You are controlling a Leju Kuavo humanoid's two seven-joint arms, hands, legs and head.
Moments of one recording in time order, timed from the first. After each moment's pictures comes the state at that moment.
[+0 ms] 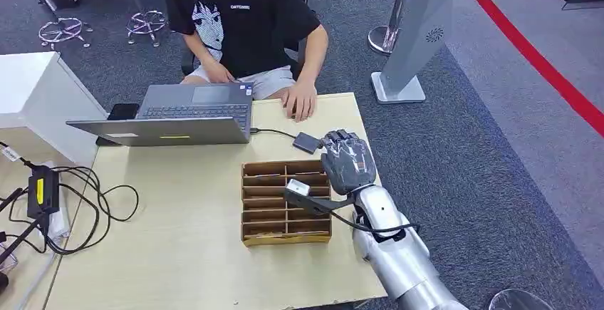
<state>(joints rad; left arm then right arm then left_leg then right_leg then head) -0.03 -0.12 0.39 -0.22 -1.54 -0.17 0.09 -0.35 0.07 0.38 -0.99 1.37 -0.46 -0.19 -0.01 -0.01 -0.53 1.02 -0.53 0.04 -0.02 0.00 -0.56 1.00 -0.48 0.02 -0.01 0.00</state>
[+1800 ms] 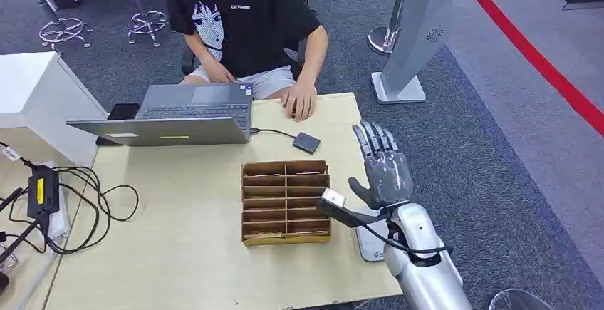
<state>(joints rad) -0.02 -0.12 0.38 -0.22 -1.54 -0.15 0.09 -0.15 0.02 0.24 -1.27 1.28 -0.40 -0.29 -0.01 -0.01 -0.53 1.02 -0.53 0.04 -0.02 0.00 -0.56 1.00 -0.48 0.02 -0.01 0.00</state>
